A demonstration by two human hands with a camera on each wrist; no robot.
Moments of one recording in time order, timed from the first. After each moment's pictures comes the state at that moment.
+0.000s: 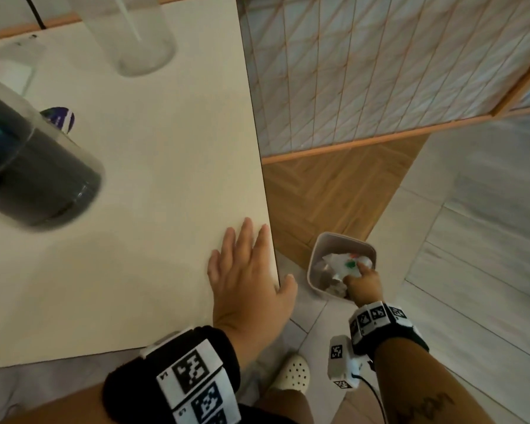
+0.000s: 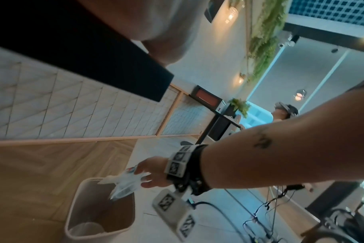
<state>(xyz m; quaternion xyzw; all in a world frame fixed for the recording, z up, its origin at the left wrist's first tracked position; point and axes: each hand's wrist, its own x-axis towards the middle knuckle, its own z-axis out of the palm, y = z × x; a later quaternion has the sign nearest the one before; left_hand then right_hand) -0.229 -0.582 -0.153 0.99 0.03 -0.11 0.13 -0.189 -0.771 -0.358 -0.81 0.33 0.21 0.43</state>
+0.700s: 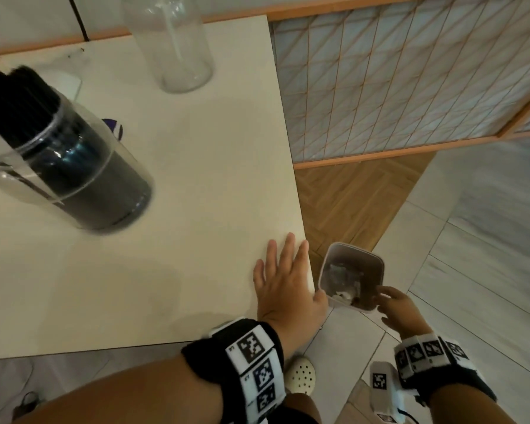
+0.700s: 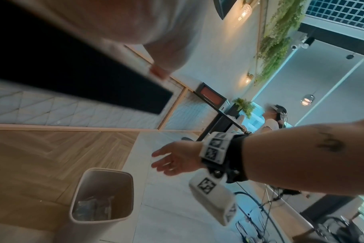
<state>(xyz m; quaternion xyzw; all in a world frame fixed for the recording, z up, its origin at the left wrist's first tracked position) -0.224 -0.572 -0.151 0.96 -0.02 -0.19 0.20 -0.219 -0.776 -0.278 -0.75 0.35 0.23 0.51</state>
